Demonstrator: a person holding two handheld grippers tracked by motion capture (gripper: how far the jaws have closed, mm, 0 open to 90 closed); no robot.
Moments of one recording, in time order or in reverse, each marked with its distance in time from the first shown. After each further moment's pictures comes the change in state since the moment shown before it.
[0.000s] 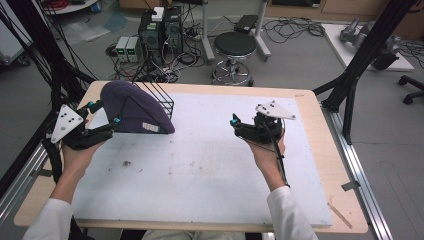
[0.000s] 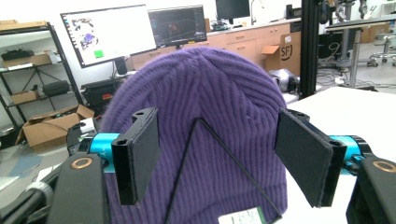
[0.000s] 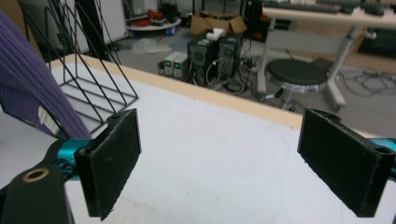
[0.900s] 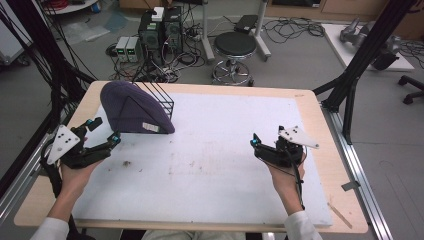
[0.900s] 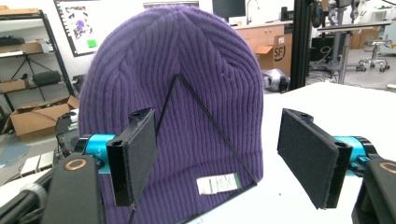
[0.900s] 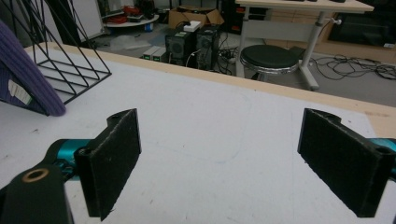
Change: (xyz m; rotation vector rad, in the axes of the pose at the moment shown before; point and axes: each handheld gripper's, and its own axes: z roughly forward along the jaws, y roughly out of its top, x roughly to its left) left arm -0.015 -0.031 -0.031 0.002 -0.010 -0.054; right arm -0.023 -0.051 -0.048 0.010 -0.085 0.033
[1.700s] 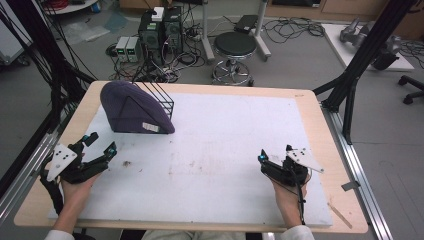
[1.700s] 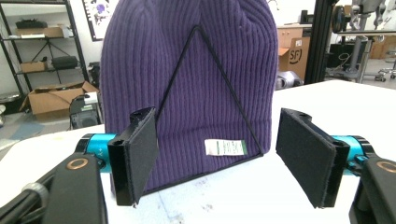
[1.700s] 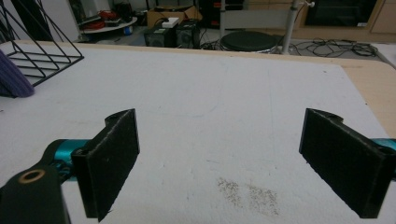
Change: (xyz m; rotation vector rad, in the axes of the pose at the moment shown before) left arm -0.003 -0.041 -0.022 0.007 0.075 -0.062; right arm -0.012 -0.060 -0.011 -0.016 -0.078 0.093
